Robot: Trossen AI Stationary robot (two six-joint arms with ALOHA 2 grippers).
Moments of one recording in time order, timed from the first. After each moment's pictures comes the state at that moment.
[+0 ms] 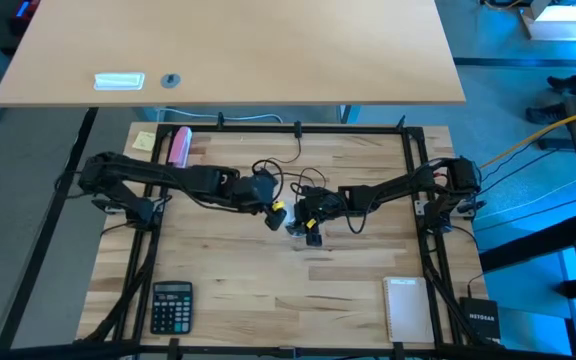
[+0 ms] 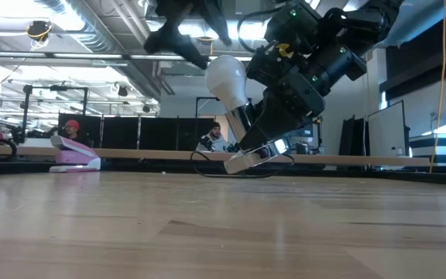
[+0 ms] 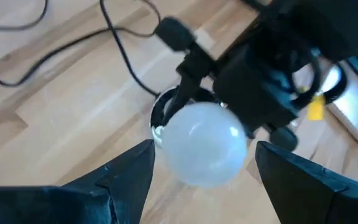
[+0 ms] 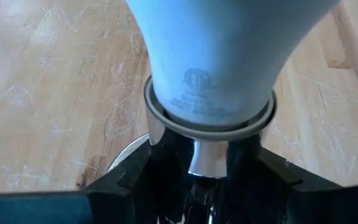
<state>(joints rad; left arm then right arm) -0.08 1.58 1.37 -0.67 -0.23 -0.83 0.00 1.75 0.88 0.16 -0.07 -0.08</state>
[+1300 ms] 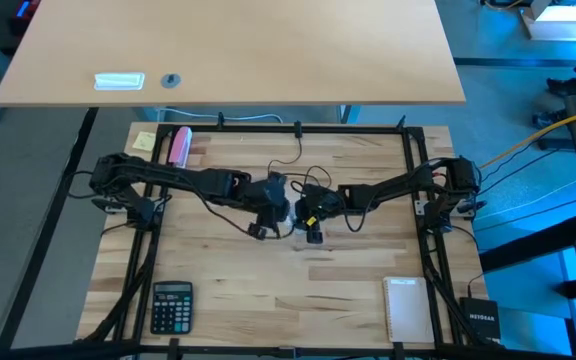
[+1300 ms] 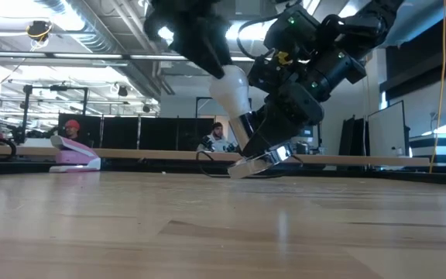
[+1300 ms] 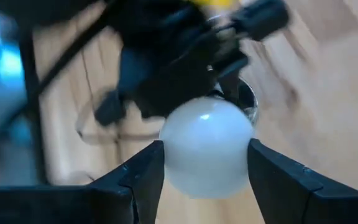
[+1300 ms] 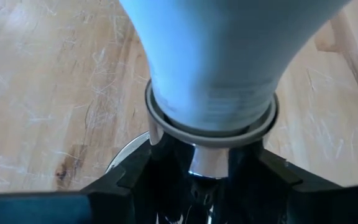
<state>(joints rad) -0.04 1.68 1.37 -0.60 -0.21 0.49 0.00 1.75 0.88 0.15 -0.06 -0.09</state>
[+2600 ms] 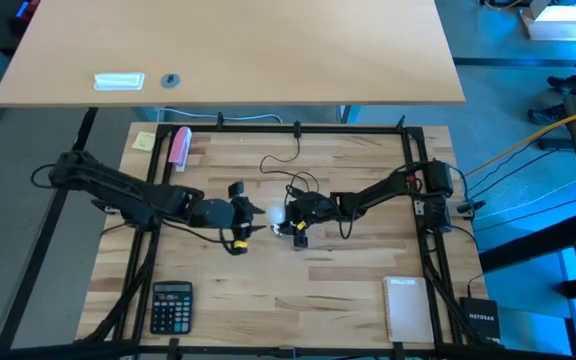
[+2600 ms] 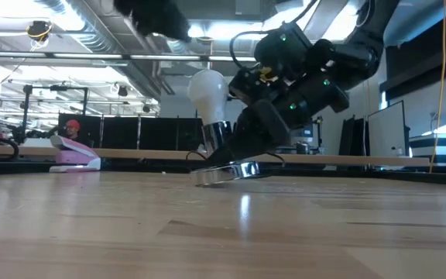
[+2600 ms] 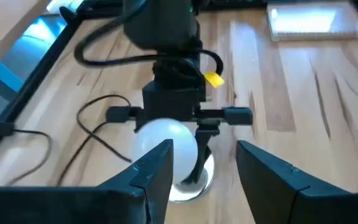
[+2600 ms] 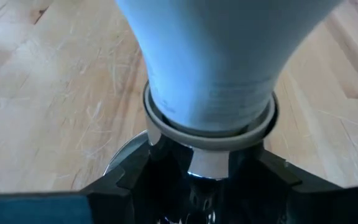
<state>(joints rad) -0.26 1.30 0.98 -0.31 -0.40 -0.13 0.00 1.97 0.89 0.50 -0.05 -0.05</state>
